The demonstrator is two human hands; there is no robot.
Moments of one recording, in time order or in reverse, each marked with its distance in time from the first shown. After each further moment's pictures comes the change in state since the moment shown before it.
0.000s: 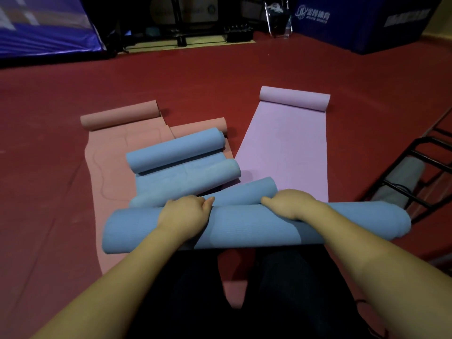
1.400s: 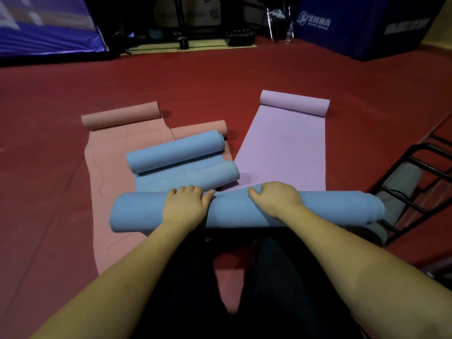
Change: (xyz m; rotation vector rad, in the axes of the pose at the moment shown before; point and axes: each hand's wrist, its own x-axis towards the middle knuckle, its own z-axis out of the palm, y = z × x) left_hand 0.026 -0.004 0.021 0.079 0.232 0.016; right_hand 0.019 -0.020 0.010 -0.081 0.365 -0.019
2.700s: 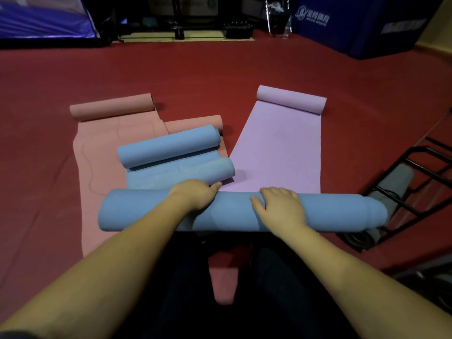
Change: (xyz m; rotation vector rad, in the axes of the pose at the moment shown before) left_hand 0.058 0.010 -0.001 -0.156 -0.478 -0.039; right_hand -0.016 0.010 0.035 -0.021 0.203 -0.044
